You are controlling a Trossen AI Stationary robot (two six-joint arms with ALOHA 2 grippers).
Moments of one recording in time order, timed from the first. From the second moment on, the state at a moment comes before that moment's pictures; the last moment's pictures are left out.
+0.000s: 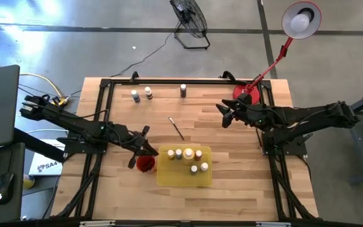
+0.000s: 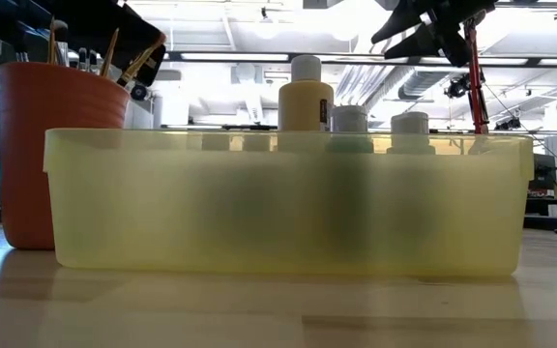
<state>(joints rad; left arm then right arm) -0.26 0.97 0.46 0.26 0.04 -0.06 0.06 0.96 0.78 -0.17 0.66 0.58</state>
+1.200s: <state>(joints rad) -0.26 0.76 0.66 0.29 -0.21 -0.16 0.06 0.95 0.78 -0.02 0.43 0.47</state>
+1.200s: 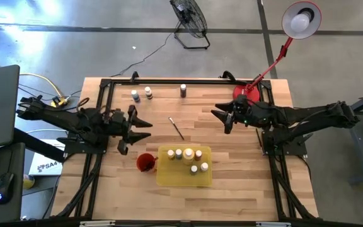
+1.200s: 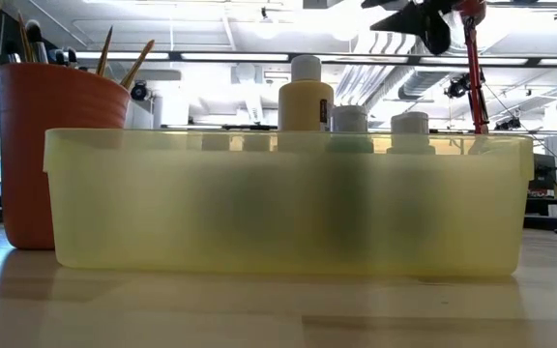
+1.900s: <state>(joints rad) -0.25 0.80 0.75 0.45 -0.65 -0.25 0.06 0.90 0.78 0.03 0.38 0.07</state>
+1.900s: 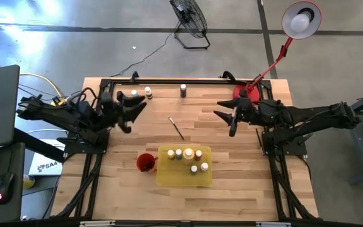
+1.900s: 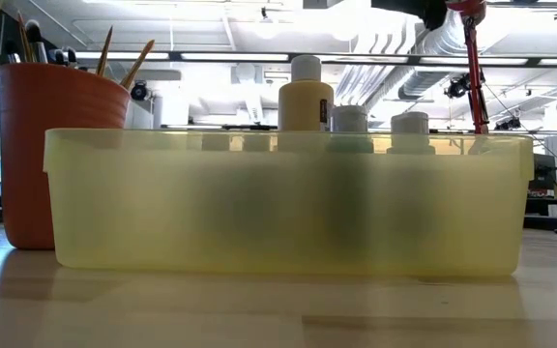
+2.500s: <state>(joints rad) -0.25 0.86 1.02 -0.13 -0.84 -0.54 0.06 0.82 0.78 0.04 0.55 0.04</state>
